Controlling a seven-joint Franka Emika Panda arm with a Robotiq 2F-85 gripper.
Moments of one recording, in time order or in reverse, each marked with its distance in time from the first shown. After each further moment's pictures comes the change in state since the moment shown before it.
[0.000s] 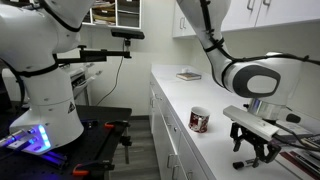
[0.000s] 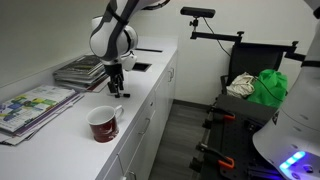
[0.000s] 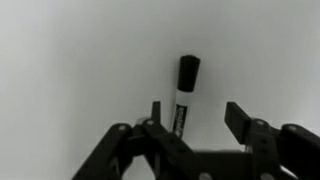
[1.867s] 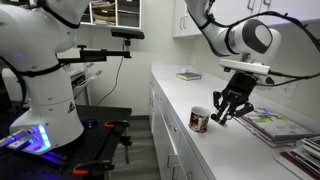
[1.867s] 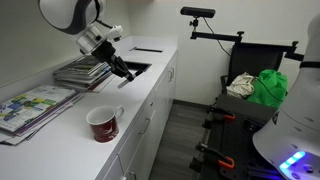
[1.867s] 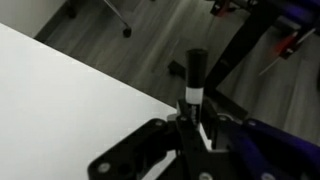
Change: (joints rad) arm 0.159 -0.108 0.022 0.156 -0.250 -0.823 0.002
